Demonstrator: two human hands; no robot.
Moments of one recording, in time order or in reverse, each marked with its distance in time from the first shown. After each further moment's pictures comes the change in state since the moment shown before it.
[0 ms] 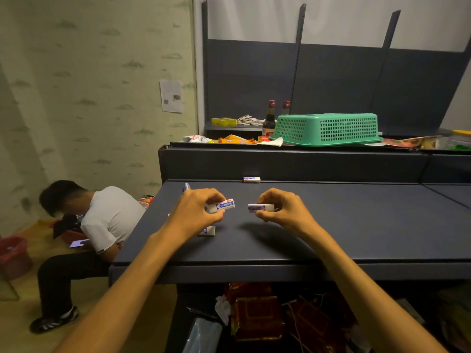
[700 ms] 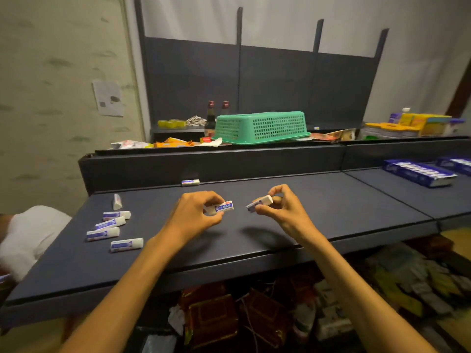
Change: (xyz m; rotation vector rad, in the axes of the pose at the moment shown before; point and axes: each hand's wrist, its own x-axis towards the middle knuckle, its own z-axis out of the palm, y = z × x) left_hand 0.047 0.098 0.089 -0.146 -0.083 0.151; right_hand -0.073 0.045 -0.109 0.310 0.259 0.128
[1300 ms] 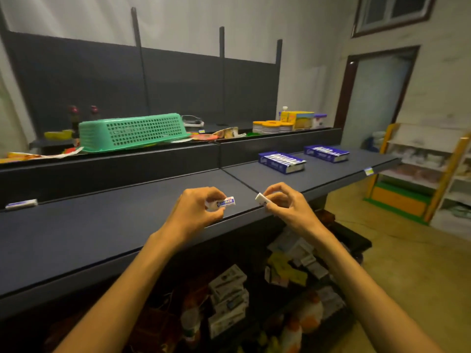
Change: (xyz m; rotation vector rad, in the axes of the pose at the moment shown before) left_hand 0.103 0.257 0.241 -0.164 -0.134 0.221; right_hand -0.132 0.004 -0.353 -0.268 0.199 0.030
